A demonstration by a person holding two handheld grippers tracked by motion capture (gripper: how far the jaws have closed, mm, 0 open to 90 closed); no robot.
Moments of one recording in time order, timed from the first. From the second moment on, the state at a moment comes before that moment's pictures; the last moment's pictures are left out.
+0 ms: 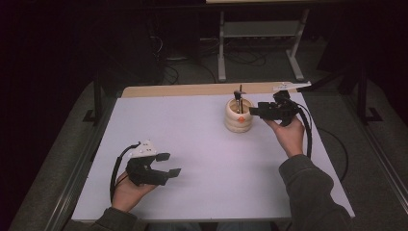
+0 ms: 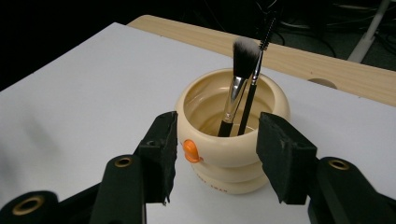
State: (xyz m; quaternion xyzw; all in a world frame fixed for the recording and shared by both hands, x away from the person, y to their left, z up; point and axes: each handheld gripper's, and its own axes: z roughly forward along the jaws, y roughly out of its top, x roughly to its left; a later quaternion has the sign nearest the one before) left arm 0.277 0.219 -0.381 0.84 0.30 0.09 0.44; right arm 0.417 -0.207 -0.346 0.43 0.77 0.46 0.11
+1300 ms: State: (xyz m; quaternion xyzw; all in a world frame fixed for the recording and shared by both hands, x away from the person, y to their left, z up) left arm 0.280 0.237 -0.381 0.83 0.32 0.11 0.45; right arm 0.370 -0.211 -0.367 0.41 0.77 0.47 0.12
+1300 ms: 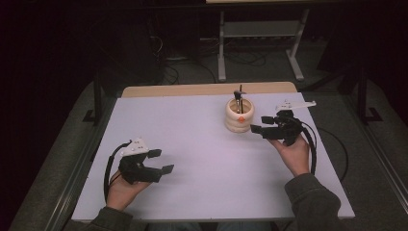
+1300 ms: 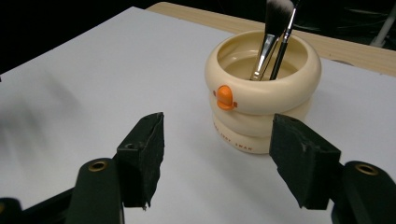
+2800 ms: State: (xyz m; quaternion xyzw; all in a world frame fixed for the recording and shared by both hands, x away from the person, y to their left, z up) left arm 0.280 0.245 -0.382 0.82 0.34 0.12 0.44; right arm 0.338 -0.211 -0.377 0.39 0.78 0.47 0.12
